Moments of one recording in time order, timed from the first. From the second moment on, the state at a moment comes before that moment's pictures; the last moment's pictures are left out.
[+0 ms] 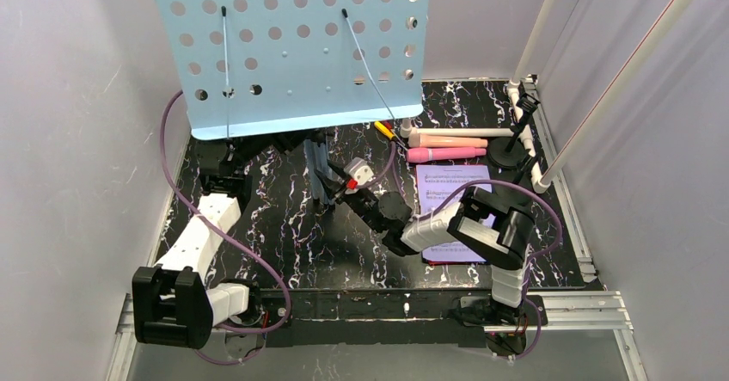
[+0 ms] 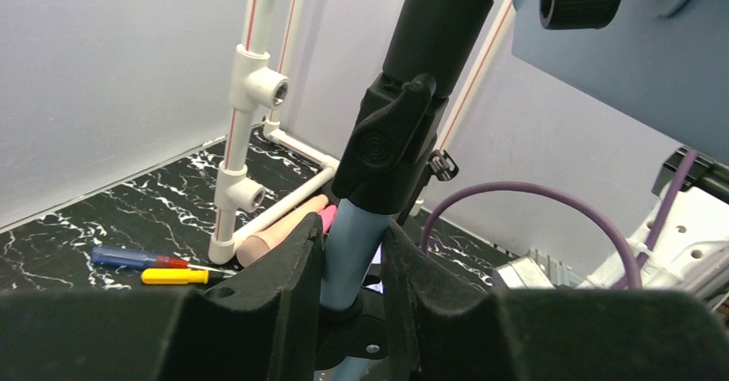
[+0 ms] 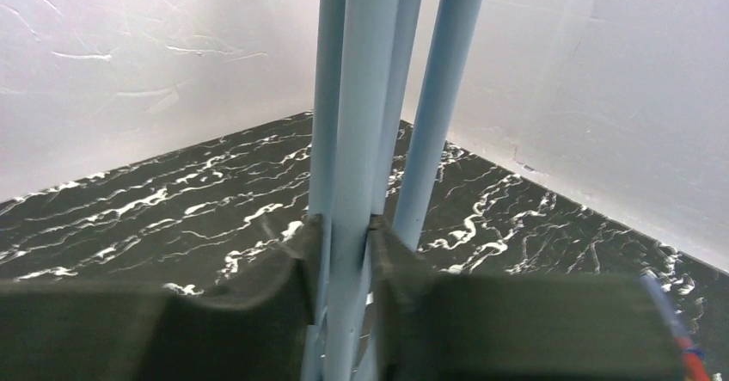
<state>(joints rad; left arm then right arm) -0.10 1.17 0.78 0.88 0.87 -0.72 1.13 1.87 0.82 1.40 0.26 -0.16</state>
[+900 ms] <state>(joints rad) -0.10 1.12 0.73 0.86 0.67 -0.69 1.18 2.16 1.06 1.49 0.39 -0.27</state>
